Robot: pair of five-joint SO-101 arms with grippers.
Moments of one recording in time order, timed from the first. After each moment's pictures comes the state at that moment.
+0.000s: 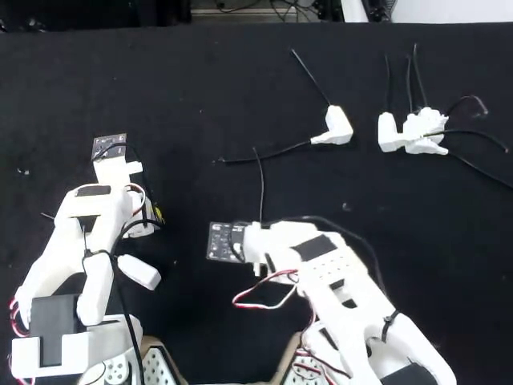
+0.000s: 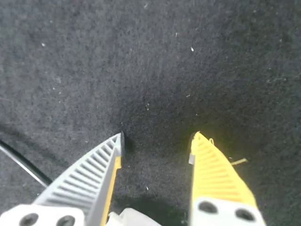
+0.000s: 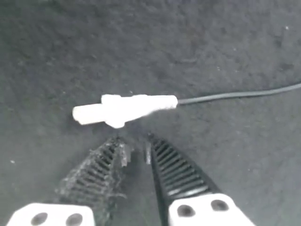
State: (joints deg) left arm -10.3 -12.2 51.0 45.2 1.3; right arm -23.6 -37.0 74.2 41.9 63.5
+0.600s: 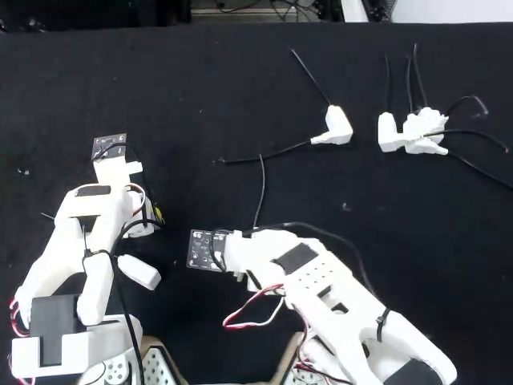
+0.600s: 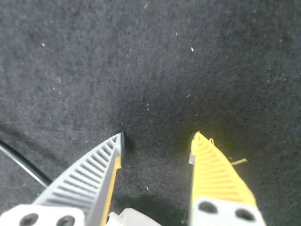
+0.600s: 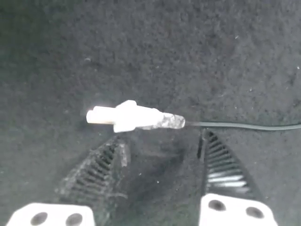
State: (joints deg) left arm -10.3 -12.2 51.0 45.2 1.3; right arm -33.6 -37.0 74.1 41.8 52.6
